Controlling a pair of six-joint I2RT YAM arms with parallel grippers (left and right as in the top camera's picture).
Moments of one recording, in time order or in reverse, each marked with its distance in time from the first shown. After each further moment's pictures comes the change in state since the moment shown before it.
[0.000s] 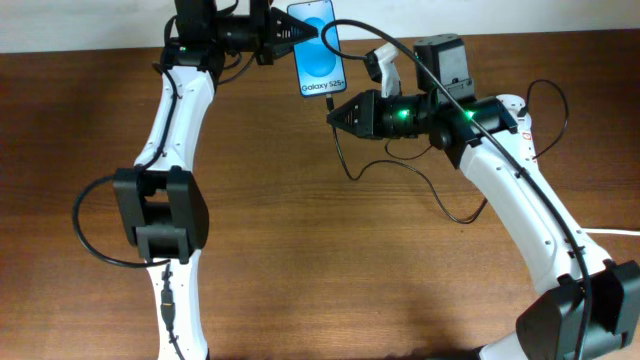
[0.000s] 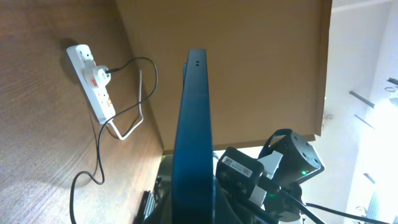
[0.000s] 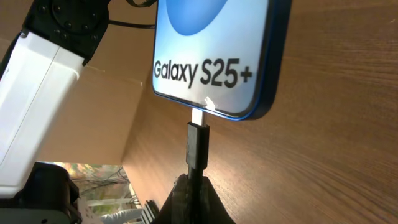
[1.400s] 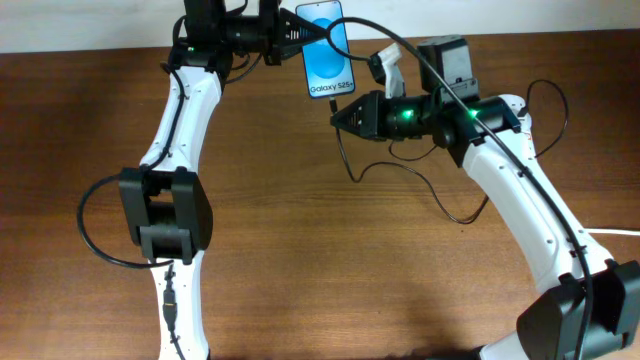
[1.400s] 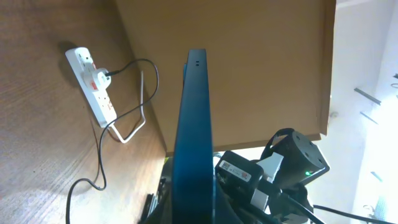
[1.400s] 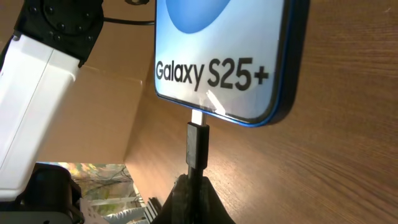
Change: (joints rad) left arm -0.024 0.000 0.000 0.000 -0.027 0.022; right arm -0.019 0.000 -0.002 -0.027 -0.013 0.000
